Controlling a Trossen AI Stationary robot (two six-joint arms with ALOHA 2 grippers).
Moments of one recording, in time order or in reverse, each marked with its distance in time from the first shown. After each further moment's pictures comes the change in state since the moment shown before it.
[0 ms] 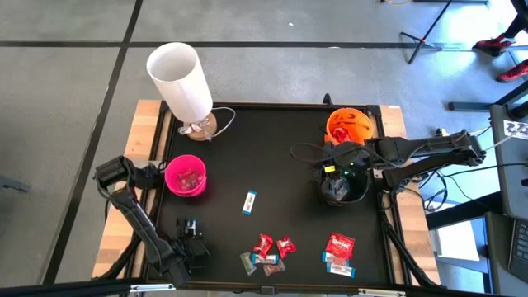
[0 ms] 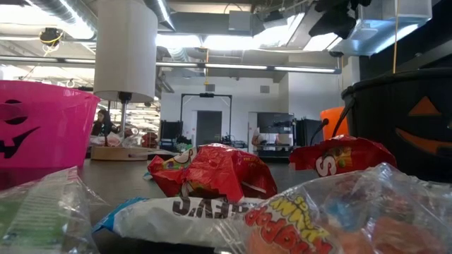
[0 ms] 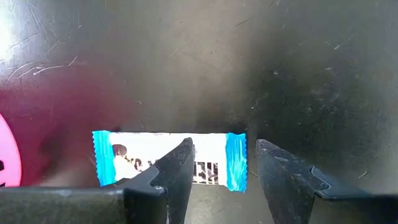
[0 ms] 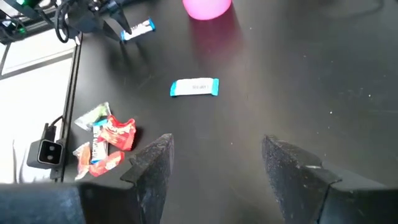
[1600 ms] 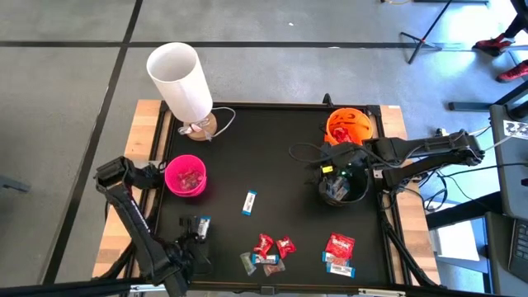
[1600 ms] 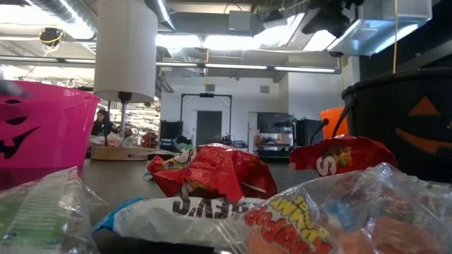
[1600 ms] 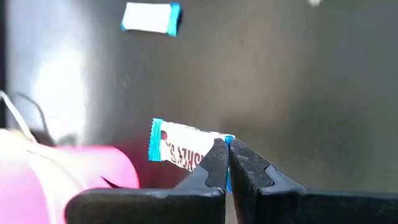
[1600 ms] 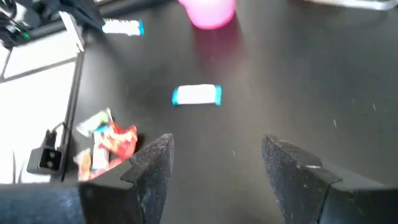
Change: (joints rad) left arm 0.011 0.002 0.366 -0.383 -0.292 0.073; right arm 0.000 0.021 0.000 0.057 0.003 -0.017
